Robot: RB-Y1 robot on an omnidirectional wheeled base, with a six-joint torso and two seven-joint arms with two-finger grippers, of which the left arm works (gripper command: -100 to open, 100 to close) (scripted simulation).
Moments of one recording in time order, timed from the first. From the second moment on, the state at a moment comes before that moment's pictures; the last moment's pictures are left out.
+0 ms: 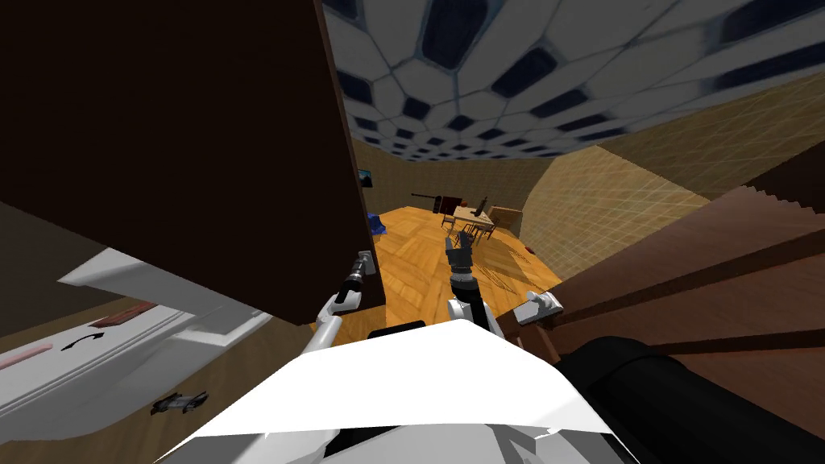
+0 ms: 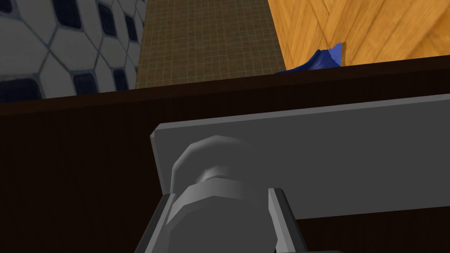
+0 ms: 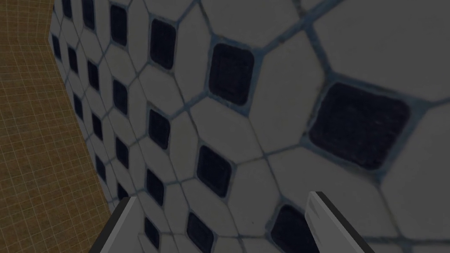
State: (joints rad) arm -0.15 0.08 0.05 -1.11 -0.01 -0.31 0.07
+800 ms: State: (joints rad) arm -0.15 0.09 0.16 -1.11 0.00 -0.31 0.04
